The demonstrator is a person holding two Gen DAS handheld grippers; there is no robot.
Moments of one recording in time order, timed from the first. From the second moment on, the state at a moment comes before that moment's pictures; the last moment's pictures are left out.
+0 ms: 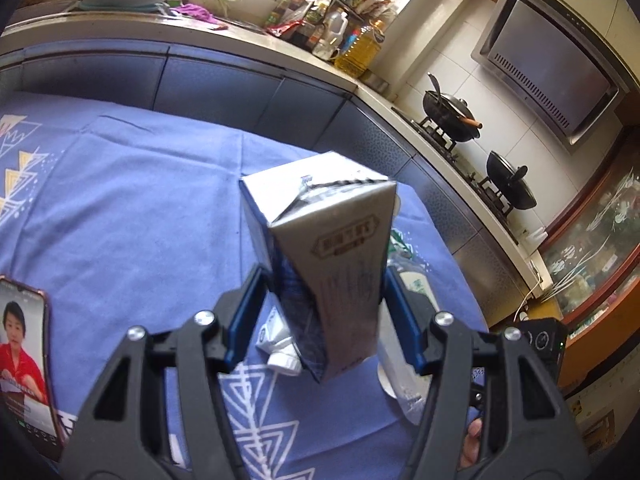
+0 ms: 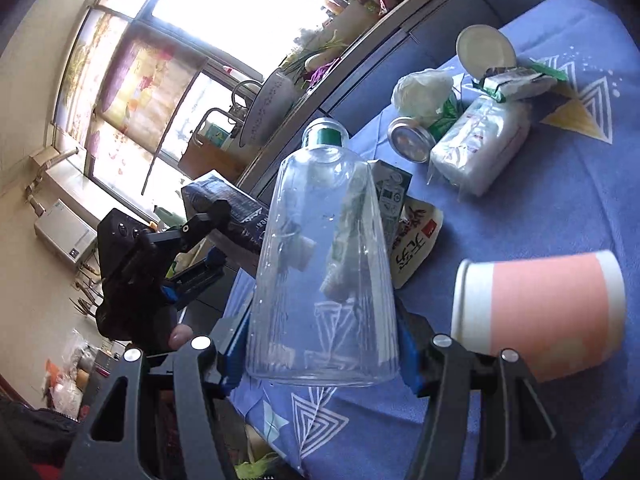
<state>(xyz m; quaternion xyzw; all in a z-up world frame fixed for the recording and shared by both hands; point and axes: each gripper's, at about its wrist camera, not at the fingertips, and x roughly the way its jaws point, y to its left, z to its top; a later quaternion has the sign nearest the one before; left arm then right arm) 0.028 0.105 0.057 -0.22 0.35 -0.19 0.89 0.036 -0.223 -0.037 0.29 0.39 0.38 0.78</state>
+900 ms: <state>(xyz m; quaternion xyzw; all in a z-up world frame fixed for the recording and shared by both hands) 0.138 -0.224 0.071 -0.07 0.44 -0.42 0.79 0.023 -0.502 -0.044 0.42 0.26 0.15 0.86</state>
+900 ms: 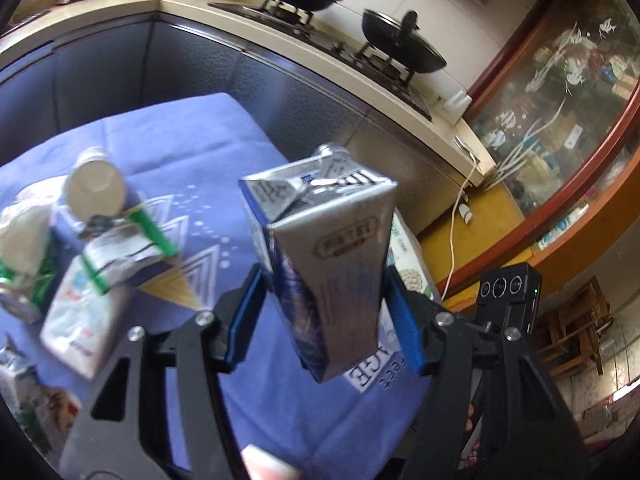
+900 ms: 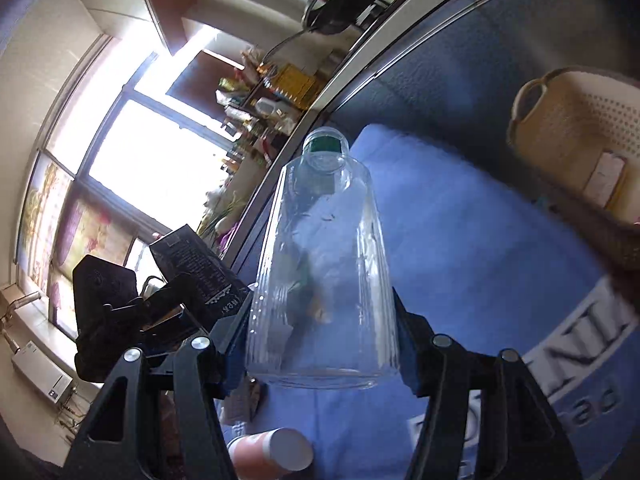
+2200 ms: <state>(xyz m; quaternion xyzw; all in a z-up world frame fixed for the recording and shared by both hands) 0.178 -0.428 0.046 0.02 0.51 -0.50 0.71 -0.011 -0.663 -0.101 0.48 0.23 -0.02 0.84</state>
